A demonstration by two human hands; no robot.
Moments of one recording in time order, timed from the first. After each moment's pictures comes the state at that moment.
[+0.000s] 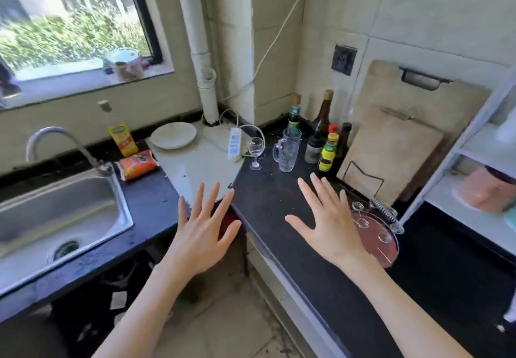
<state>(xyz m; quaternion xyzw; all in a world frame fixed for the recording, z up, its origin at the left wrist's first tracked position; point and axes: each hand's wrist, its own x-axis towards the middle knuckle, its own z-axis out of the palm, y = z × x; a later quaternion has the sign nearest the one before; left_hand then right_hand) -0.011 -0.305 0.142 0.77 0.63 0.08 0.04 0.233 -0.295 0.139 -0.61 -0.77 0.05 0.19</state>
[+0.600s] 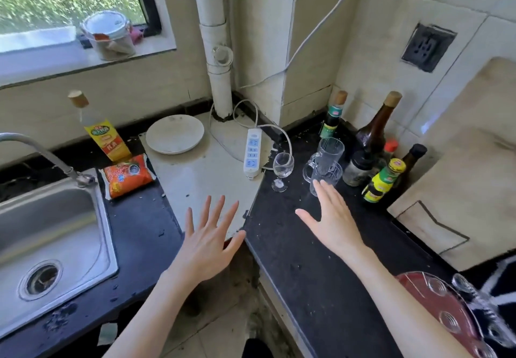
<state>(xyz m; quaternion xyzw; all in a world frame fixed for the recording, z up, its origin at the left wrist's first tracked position) -0.064 -0.096 0.067 0.74 0.66 0.02 0.16 0.182 -0.050 0.073 -0.65 -0.72 0.19 0.14</state>
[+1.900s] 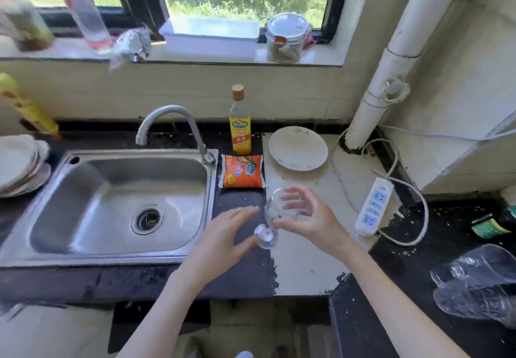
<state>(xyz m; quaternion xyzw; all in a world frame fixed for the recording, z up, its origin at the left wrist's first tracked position) -0.236 -0.094 0.079 0.57 0.74 0.29 0.21 -0.077 0.042 0.111 -0.33 -0.76 0.54 0.15</state>
